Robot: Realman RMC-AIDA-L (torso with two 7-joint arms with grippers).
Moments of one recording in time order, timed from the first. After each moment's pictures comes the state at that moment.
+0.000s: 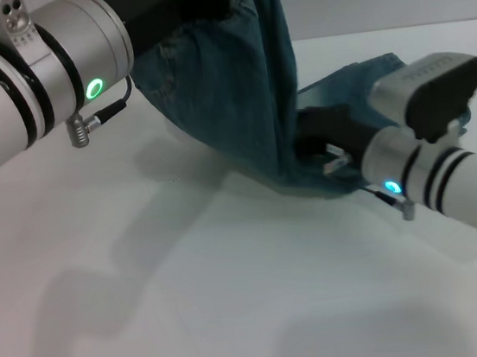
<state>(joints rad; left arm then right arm) -0.19 -2.06 -1.31 -1.79 2.34 -0.48 0.40 0.54 2.08 1.03 0.60 0.05 0.46 -2.47</state>
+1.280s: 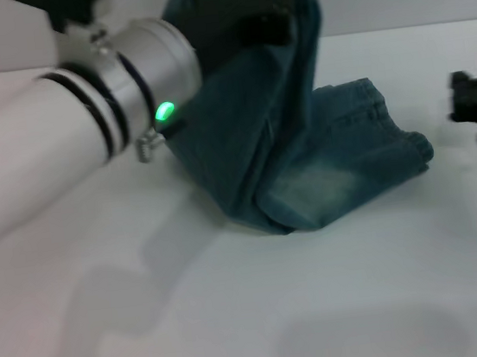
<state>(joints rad) -0.25 -2.06 -1.20 -1.66 2.32 -0.35 0.41 0.26 2.06 1.41 0.78 0.04 0.34 -2.76</state>
